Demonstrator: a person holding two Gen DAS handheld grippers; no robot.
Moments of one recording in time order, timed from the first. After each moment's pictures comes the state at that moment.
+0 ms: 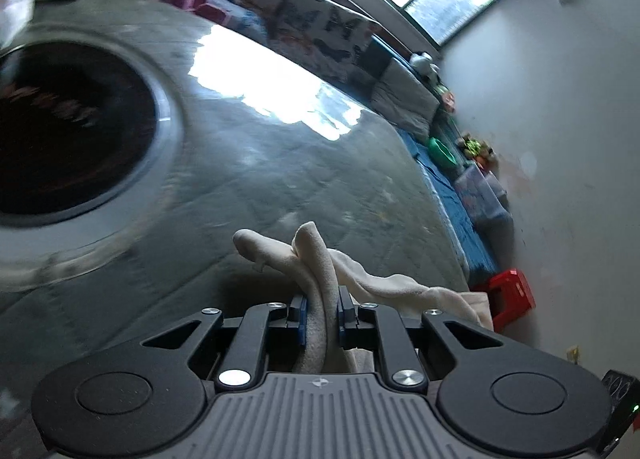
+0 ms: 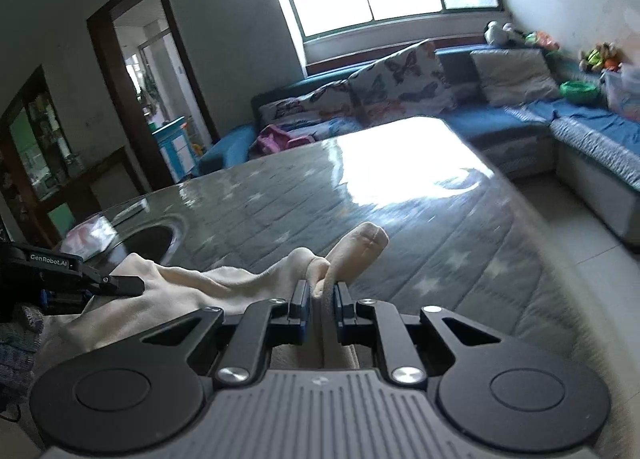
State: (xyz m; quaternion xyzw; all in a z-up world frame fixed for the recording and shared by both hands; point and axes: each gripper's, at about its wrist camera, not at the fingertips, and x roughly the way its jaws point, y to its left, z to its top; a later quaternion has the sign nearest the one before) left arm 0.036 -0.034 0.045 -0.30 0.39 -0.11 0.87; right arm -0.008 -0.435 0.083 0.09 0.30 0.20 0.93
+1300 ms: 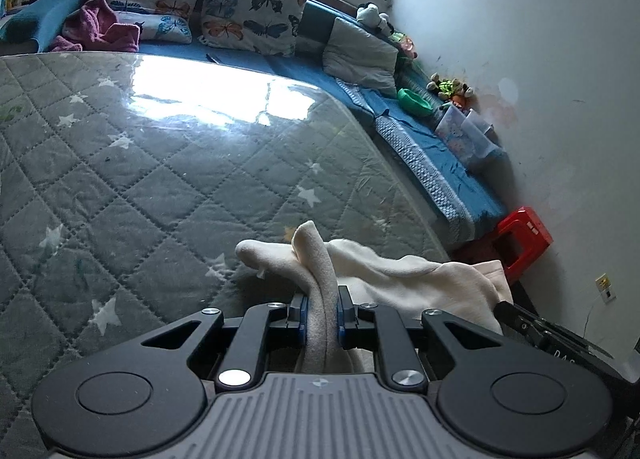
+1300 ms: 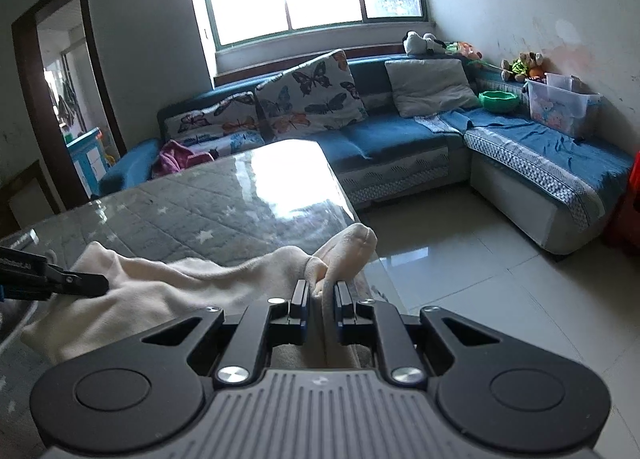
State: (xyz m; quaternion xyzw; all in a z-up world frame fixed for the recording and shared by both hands) left arm 0.144 -0.158 0.044 -0.18 0.41 -0.15 0.88; right arm 0.075 -0.509 0.068 0.07 0.31 0.08 0.95
